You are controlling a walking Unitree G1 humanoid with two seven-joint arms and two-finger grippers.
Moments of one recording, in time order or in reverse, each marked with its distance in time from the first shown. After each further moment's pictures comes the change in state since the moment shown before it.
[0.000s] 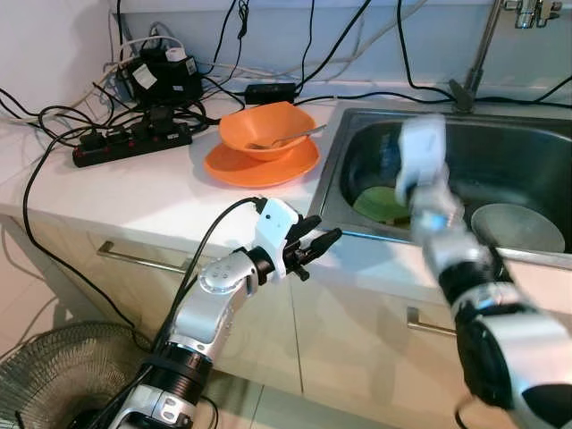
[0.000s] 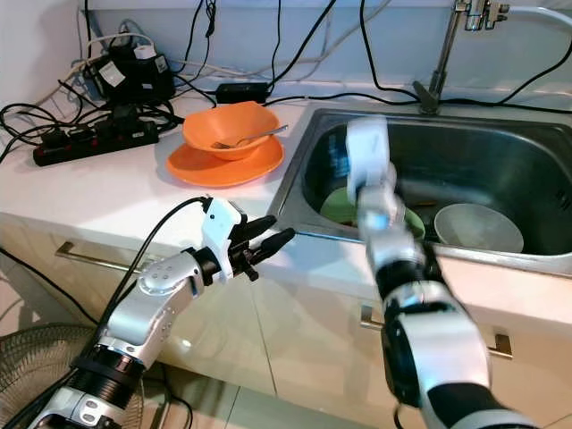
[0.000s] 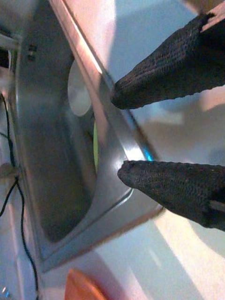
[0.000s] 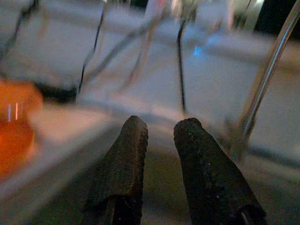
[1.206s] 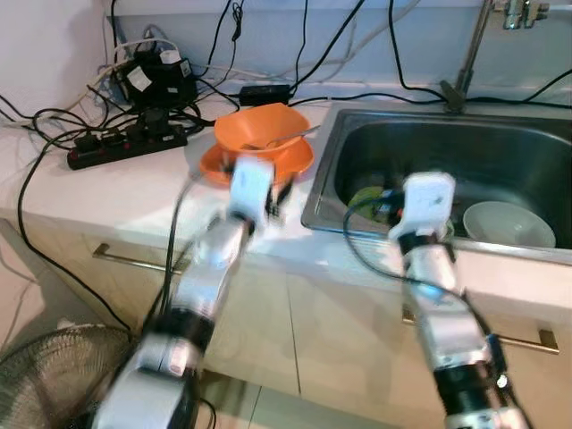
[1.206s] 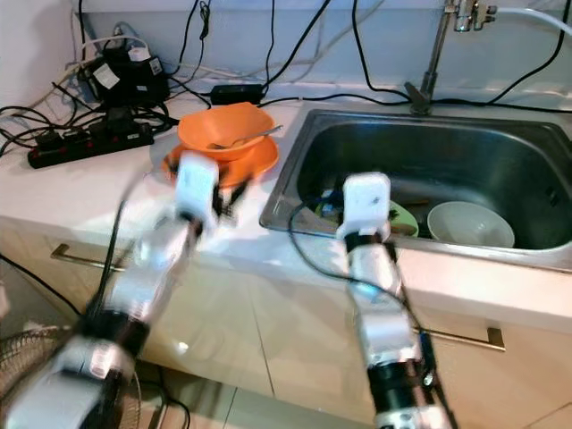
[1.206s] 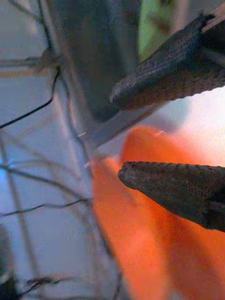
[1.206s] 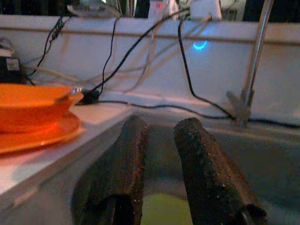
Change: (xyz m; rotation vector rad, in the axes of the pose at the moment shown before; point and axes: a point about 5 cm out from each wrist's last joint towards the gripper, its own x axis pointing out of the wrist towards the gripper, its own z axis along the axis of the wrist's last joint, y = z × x) left arm 0.016 0.059 0.043 0.191 -0.139 0.454; right arm -0.090 0.032 -0.020 0.149 0.034 0.006
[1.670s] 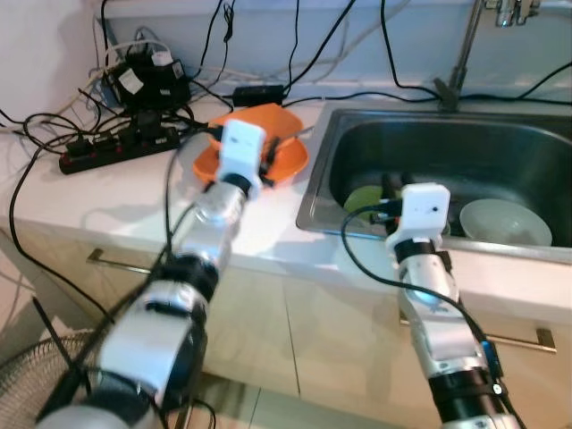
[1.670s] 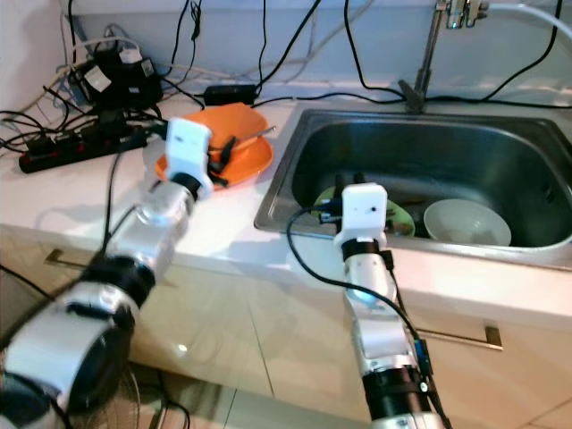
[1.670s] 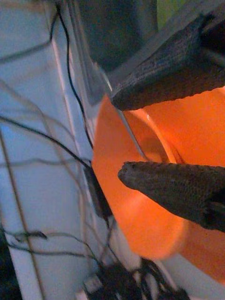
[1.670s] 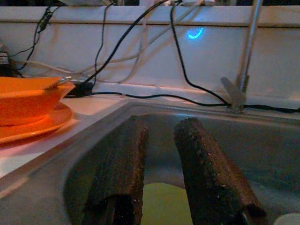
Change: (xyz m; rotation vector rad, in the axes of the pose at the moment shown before) left arm 0.023 0.033 0.006 -0.037 0.078 0.193; right arm -0.005 0.008 -0.004 0.022 0.018 0.001
